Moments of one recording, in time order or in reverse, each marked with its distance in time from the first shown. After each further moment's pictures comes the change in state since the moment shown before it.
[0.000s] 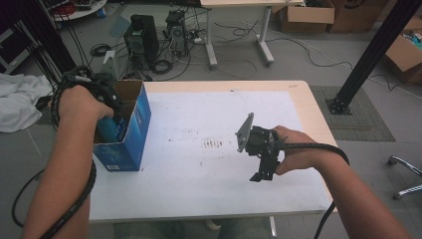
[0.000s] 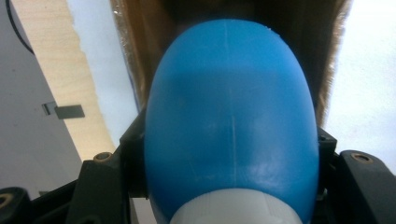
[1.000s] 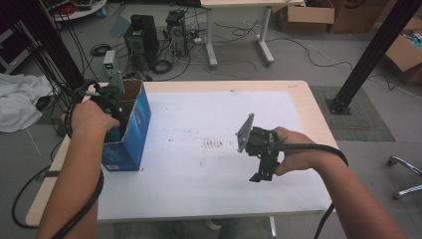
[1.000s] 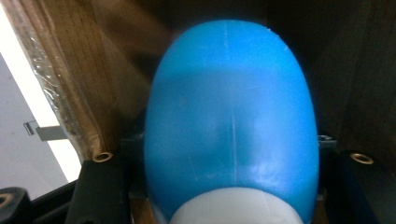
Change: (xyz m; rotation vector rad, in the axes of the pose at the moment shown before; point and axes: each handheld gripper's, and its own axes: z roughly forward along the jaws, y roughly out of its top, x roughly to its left) left arm -0.001 0.009 0.044 -0.005 0.010 0.015; right arm -0.001 -0.002 0.004 -0.008 0.006 0.014
